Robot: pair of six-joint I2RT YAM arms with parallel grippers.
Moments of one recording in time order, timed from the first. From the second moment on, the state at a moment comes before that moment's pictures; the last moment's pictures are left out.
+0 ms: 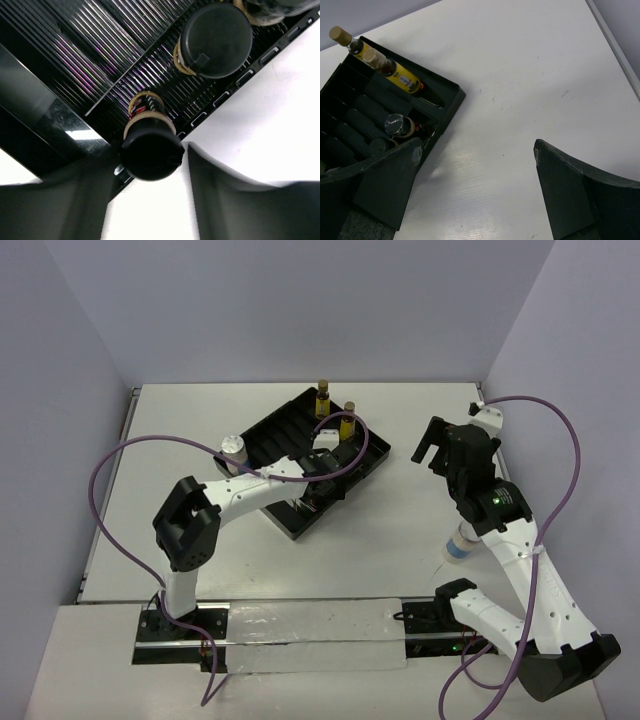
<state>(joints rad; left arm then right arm) -0.99 1.93 1.59 -0.80 -0.52 -0.81 0.31 0.89 1.05 -0.62 0.46 0.46</state>
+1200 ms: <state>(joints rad) -0.95 1.65 1.78 -0.89 -0.58 -0.71 0.01 0.91 0.92 -0.90 0.56 0.70</state>
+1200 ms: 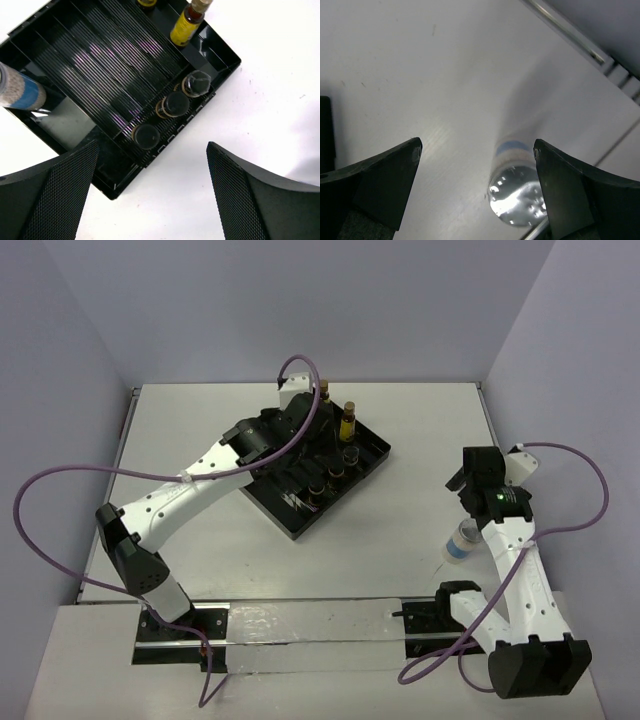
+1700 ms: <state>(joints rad) -0.92 1.62 1.66 -0.88 -0.57 -0.64 0.01 0.81 0.98 -1.28 0.49 0.92</state>
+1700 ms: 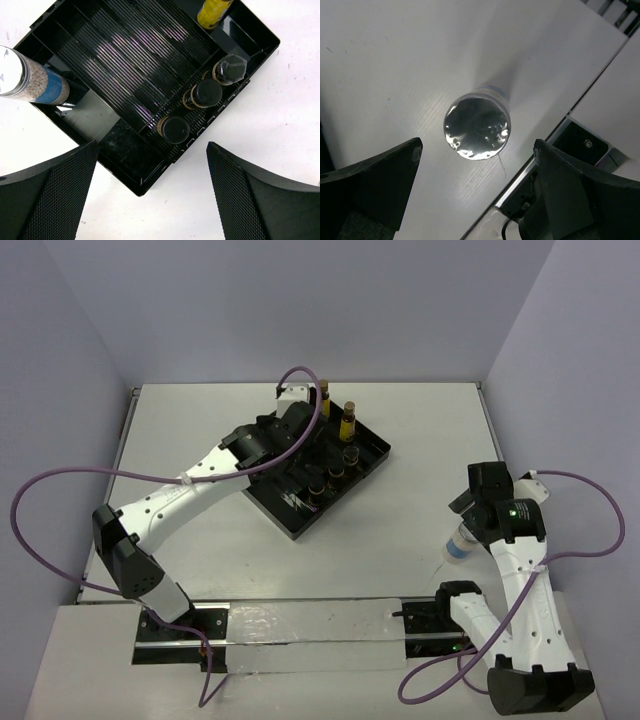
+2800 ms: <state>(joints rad) -0.89 1.59 1.59 -0.85 -0.54 -0.59 -0.04 0.93 0.87 -1.17 0.44 0.94</state>
